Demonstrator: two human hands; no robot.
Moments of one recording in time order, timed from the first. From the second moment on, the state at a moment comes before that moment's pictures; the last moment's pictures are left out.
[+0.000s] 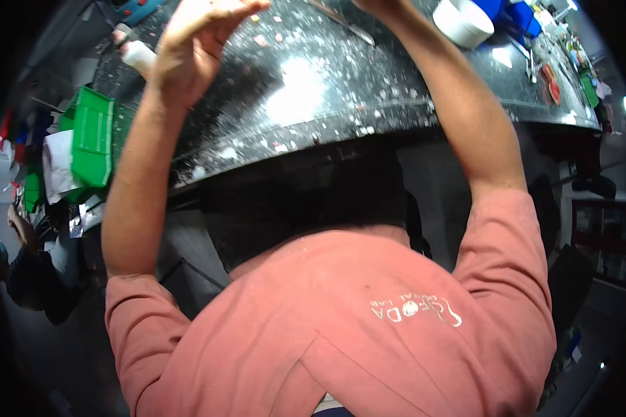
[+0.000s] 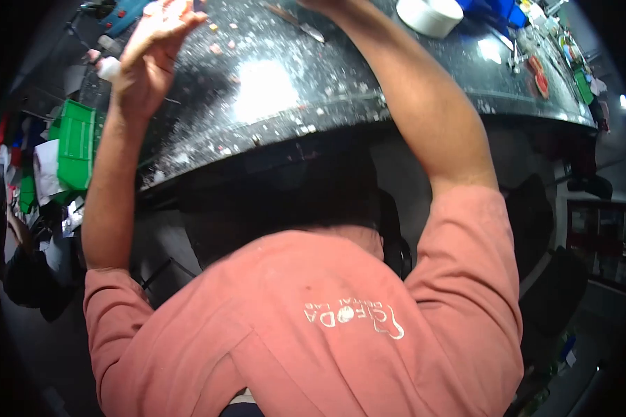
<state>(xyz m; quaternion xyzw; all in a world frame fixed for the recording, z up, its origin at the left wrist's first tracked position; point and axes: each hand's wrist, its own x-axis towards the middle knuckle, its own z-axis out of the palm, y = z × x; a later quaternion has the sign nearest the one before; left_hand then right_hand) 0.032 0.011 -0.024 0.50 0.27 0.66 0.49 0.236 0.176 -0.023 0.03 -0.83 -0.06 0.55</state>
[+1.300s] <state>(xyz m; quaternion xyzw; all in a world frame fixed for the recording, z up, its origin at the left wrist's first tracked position) 0.060 -0.031 -0.014 0.55 0.45 0.57 0.40 0.216 0.048 -0.016 0.02 -0.69 0.56 0.46</state>
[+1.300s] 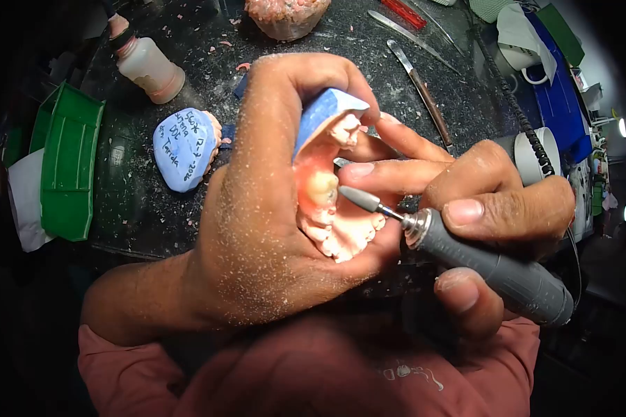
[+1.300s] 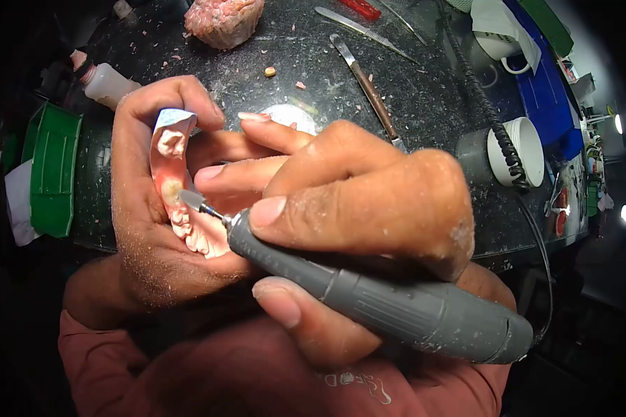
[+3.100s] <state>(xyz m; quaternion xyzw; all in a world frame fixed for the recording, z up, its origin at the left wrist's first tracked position) 0.063 -0.030 -0.016 0.56 0.45 0.57 0.39 0.241 0.027 0.019 -0.18 -0.73 0.55 0.36</state>
